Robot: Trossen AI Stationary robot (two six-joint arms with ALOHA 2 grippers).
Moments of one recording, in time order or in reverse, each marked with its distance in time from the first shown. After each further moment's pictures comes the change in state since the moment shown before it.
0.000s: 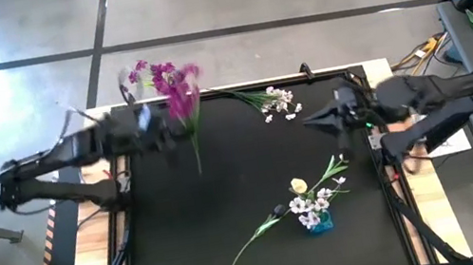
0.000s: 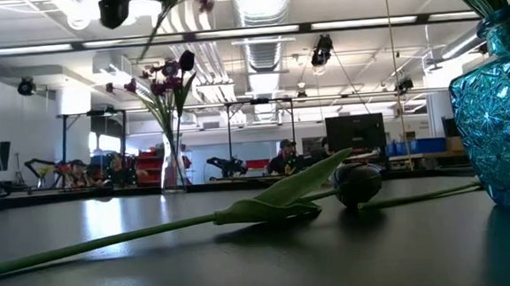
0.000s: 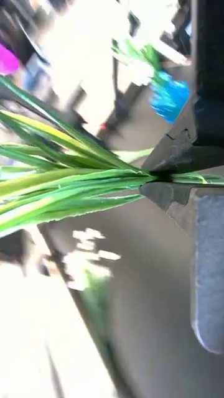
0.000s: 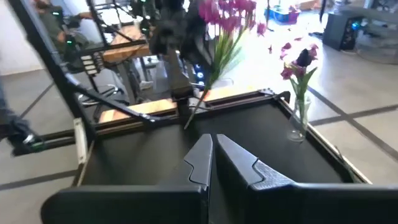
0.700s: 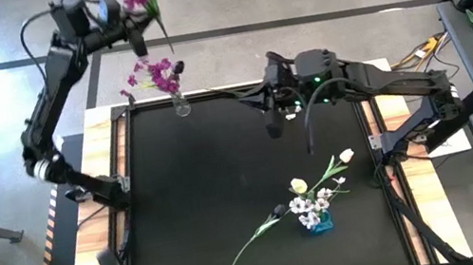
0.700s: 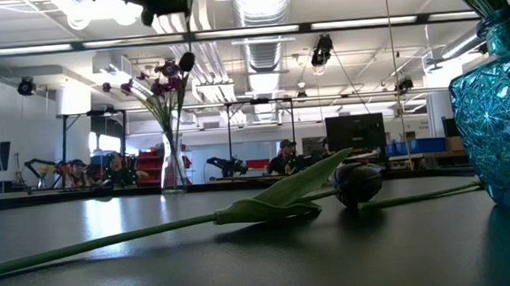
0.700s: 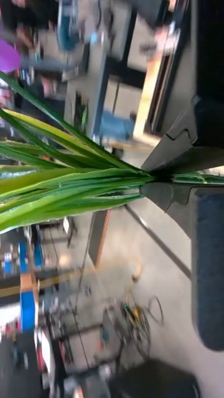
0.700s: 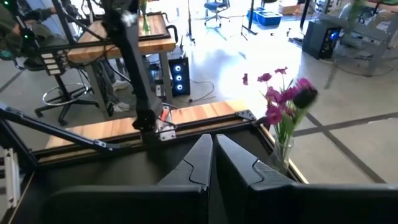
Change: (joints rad) left arm 0.989 0.493 0.641 0.110 0.768 0.641; right arm -0.309 0.478 0.394 0.096 -0.230 -0.153
